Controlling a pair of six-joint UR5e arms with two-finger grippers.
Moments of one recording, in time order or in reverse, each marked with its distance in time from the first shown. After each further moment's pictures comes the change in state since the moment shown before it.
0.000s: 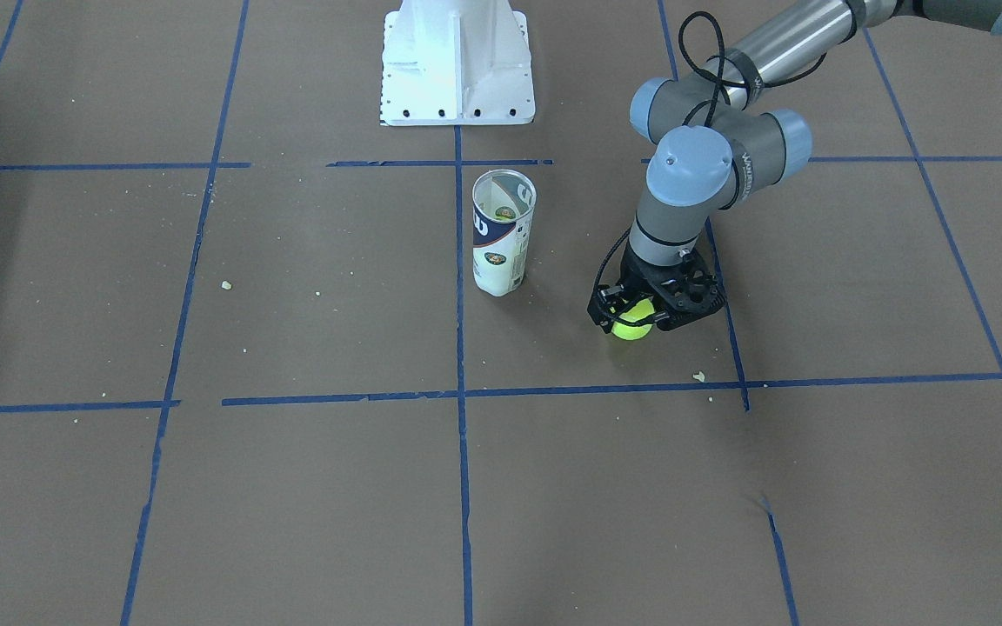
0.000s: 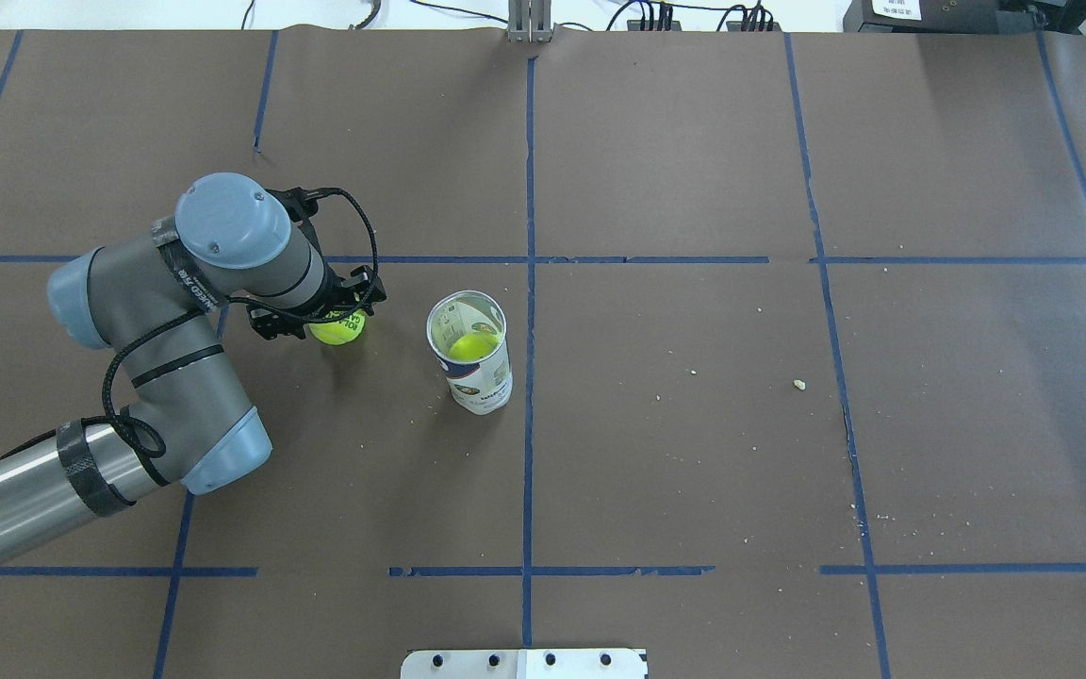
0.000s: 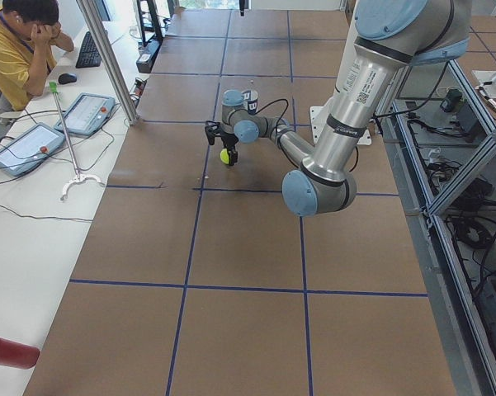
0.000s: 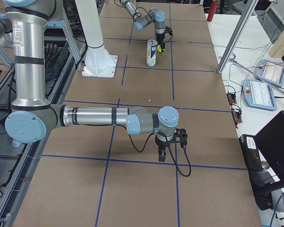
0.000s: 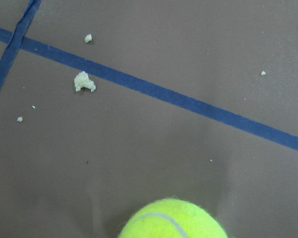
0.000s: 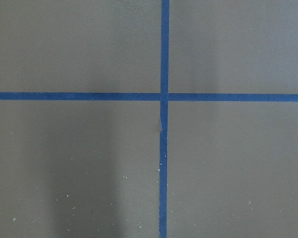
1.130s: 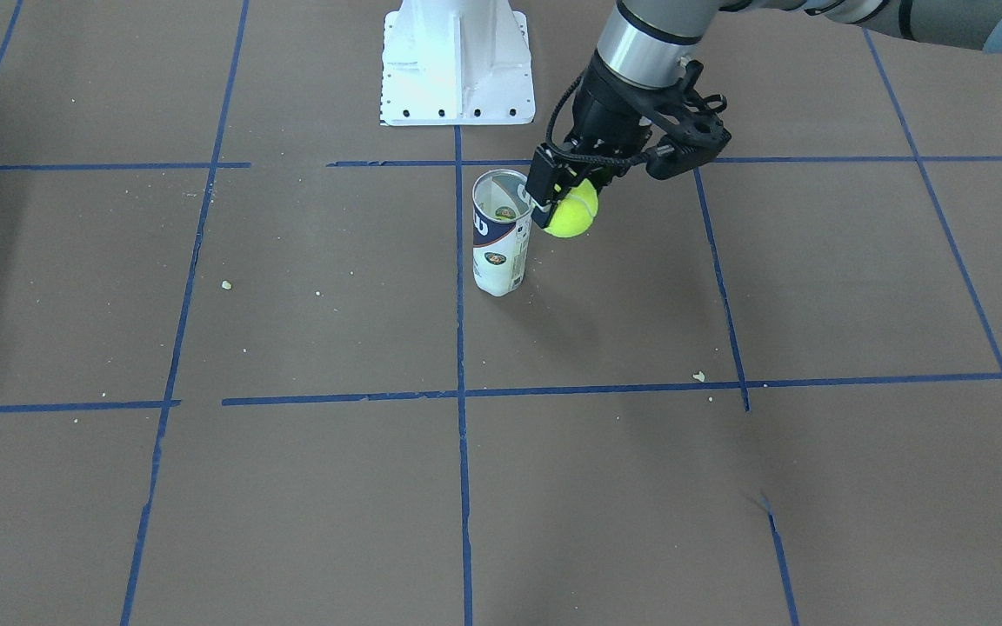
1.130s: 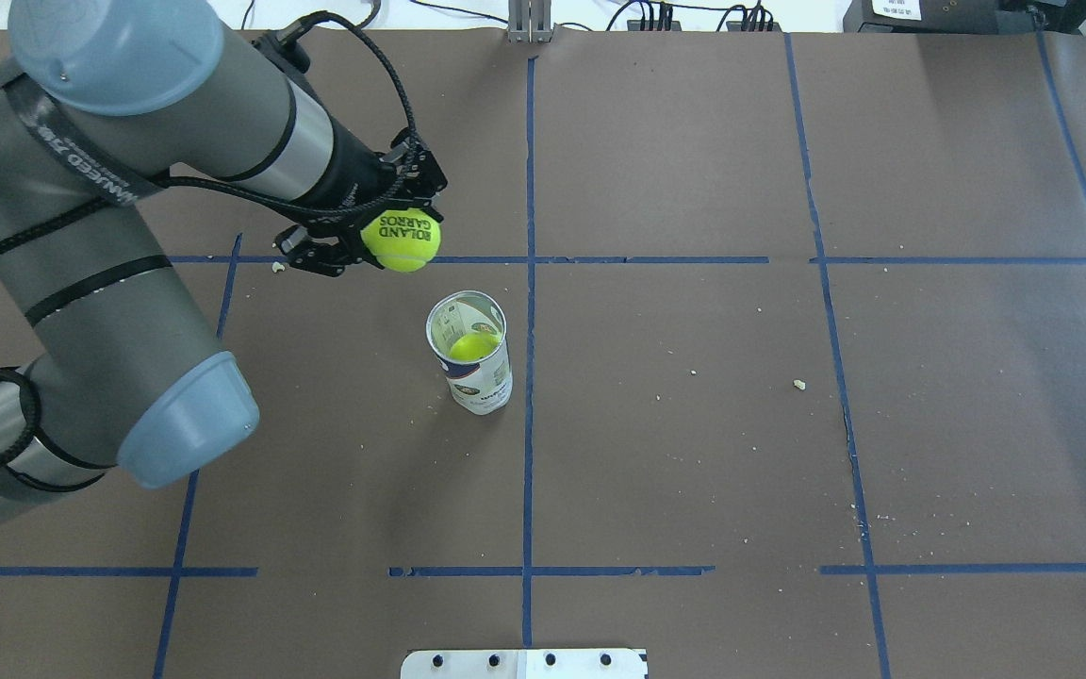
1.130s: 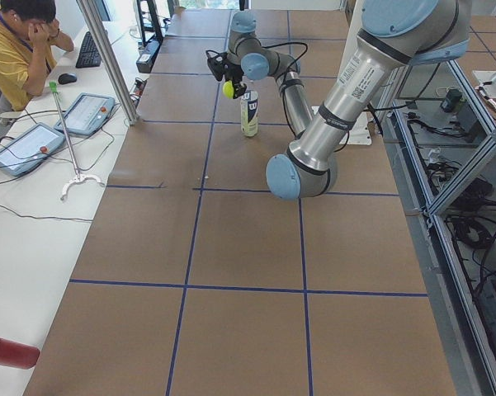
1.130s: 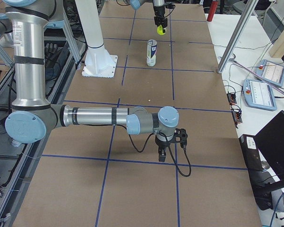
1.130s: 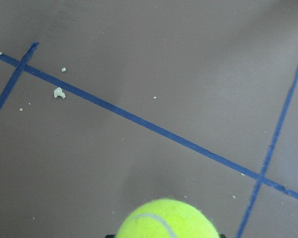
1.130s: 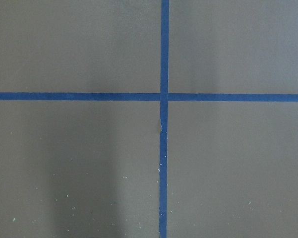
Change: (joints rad) left arm -0.069 -0.200 -0.392 0.300 -0.110 -0.336; right arm 0.000 0.000 0.000 0.000 0.000 0.000
